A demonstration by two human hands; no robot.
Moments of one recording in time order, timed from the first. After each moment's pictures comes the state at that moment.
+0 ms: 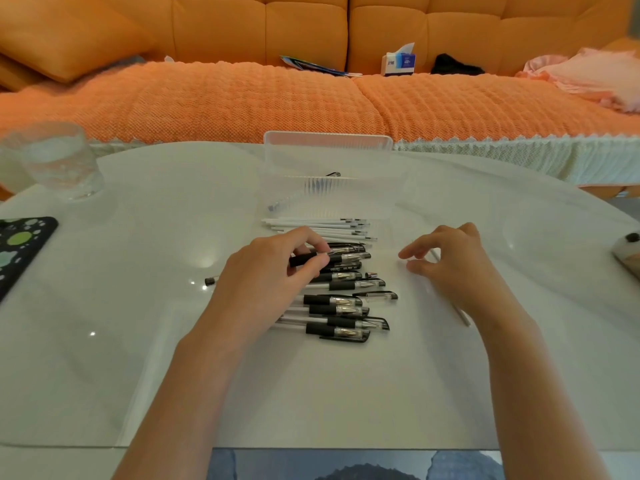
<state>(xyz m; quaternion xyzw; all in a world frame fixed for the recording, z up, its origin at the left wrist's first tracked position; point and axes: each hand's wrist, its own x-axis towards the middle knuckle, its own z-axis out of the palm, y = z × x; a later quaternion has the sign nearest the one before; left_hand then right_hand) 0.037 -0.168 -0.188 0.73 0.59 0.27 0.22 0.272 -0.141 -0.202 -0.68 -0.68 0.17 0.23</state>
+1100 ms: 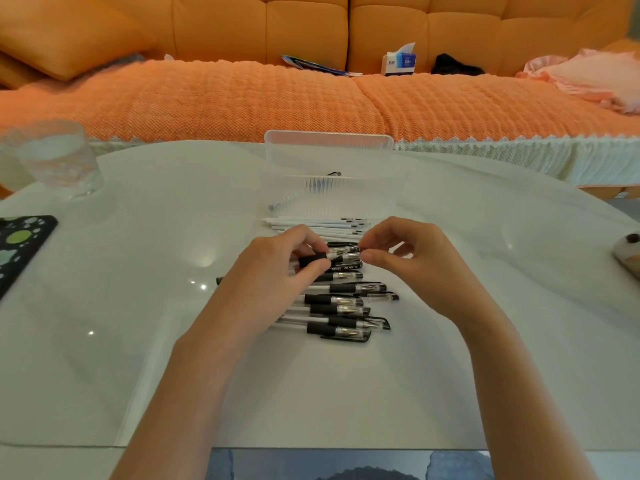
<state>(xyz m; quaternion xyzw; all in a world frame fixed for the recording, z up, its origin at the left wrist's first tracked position) 0.038 -0.166 -0.189 0.72 0.56 0.30 0.28 0.234 -0.151 -0.188 -0.53 -0.70 0.30 0.36</state>
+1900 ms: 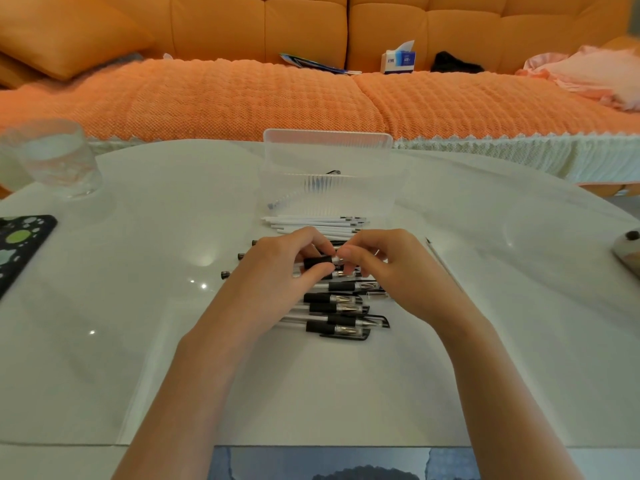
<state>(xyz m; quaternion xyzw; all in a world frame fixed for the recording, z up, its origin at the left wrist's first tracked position) 0.041 -0.167 -0.189 0.74 0.55 0.28 0.26 0.213 -0.155 -0.187 -0.53 -0.73 0.31 0.28</state>
